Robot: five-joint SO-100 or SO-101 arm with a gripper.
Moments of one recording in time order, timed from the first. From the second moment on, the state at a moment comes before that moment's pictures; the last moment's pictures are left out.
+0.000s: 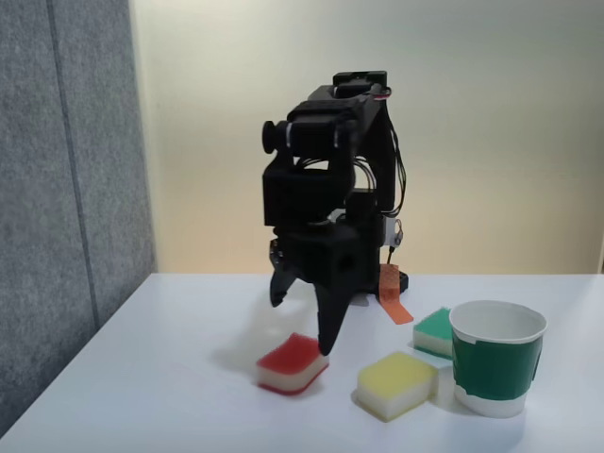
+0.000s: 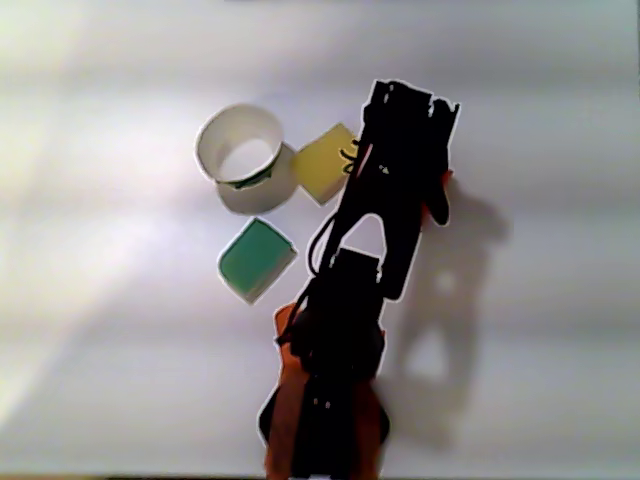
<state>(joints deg) 20.3 84.6 87.2 84.8 -65.7</state>
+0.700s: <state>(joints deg) 20.4 81.2 90.5 78.6 -70.6</state>
